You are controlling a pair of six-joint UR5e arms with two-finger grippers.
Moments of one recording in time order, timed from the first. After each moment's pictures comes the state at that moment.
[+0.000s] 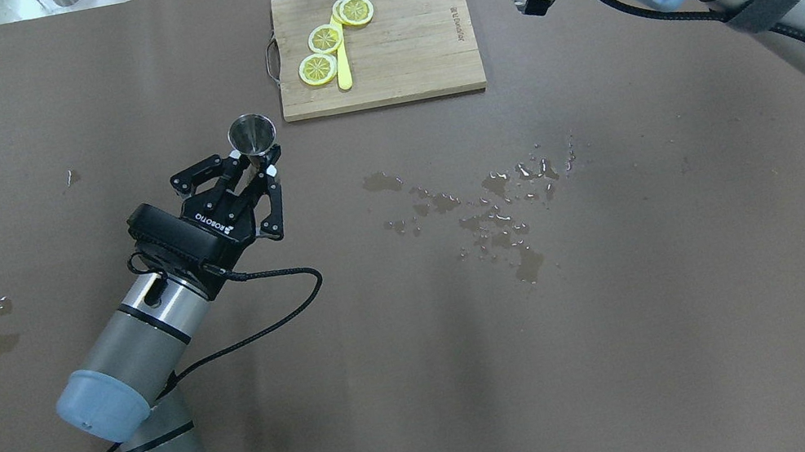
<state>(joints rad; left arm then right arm) -0.37 -2.01 -1.47 -3.25 -0.88 -0.20 1.08 -0.76 1.70 -1.99 2.48 -0.68</state>
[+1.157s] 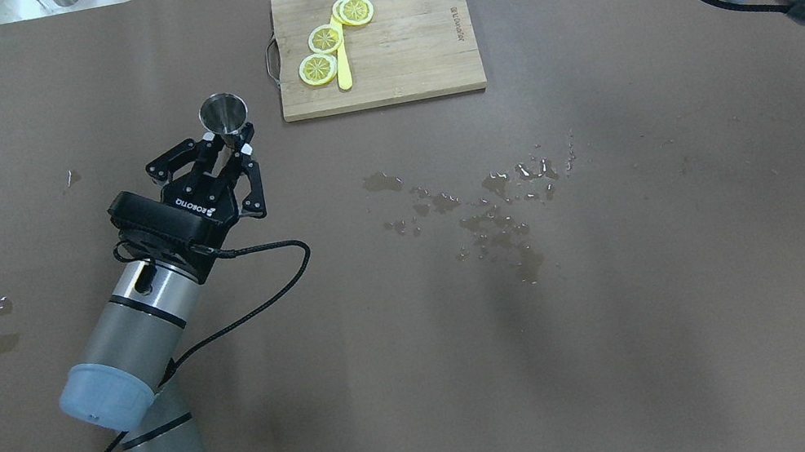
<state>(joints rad) -0.38 -2.01 -1.46 -3.22 -0.76 -0.24 1.15 -0.90 1.54 -1.41 2.64 -0.36</state>
